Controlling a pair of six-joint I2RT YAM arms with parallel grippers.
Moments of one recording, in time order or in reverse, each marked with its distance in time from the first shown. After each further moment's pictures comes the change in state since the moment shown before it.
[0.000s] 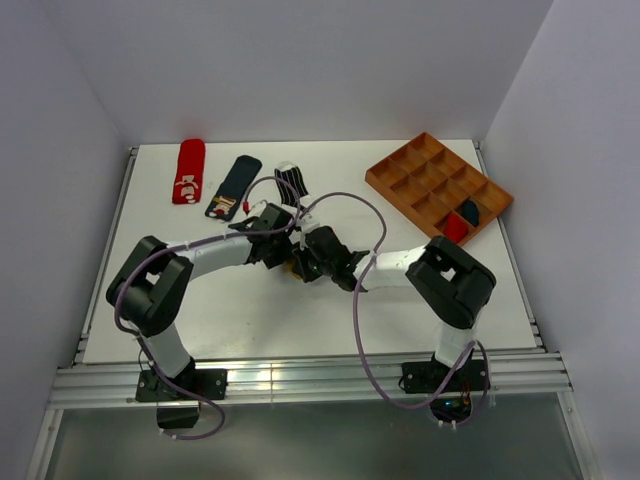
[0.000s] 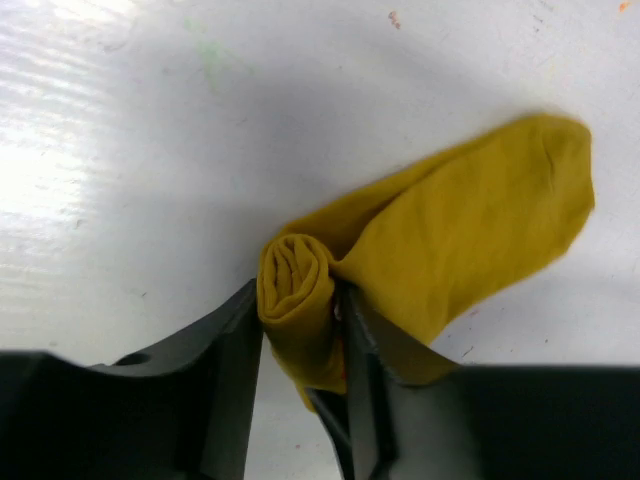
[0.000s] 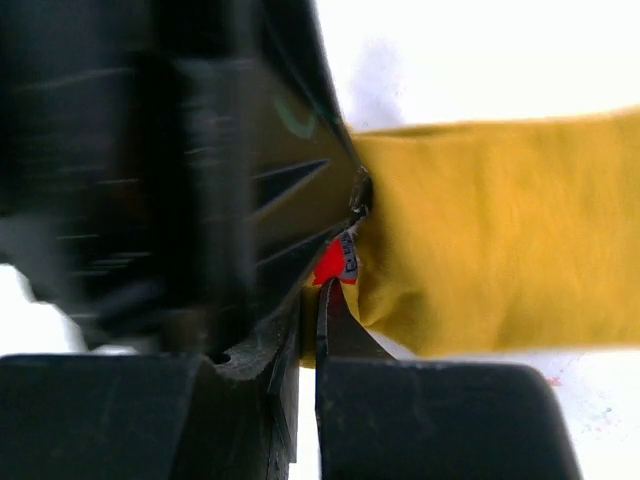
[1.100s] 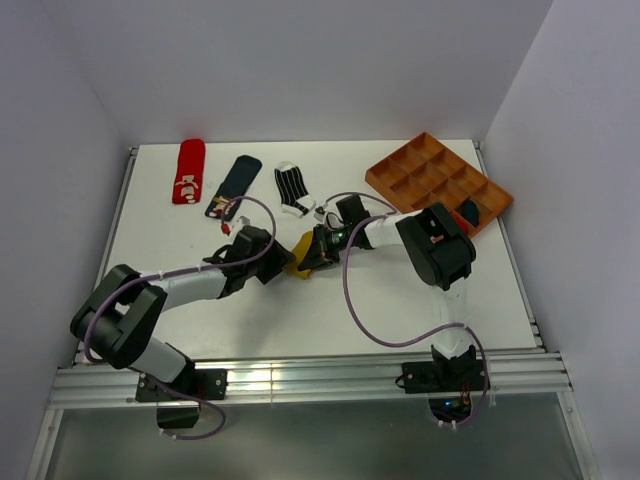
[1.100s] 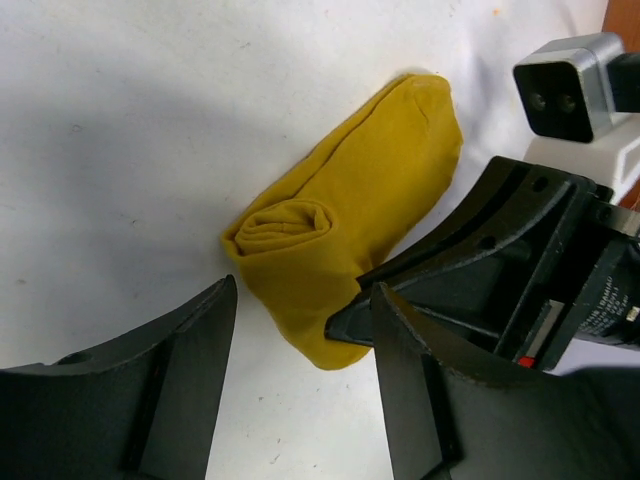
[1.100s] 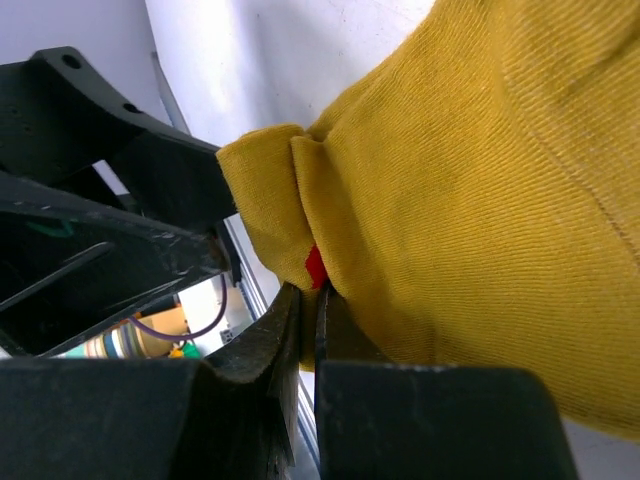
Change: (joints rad) left arm 0.029 -0.259 -0.398 0.422 0.099 -0.197; right arm -0.378 0.281 0.247 -0.233 -1.000 0.351
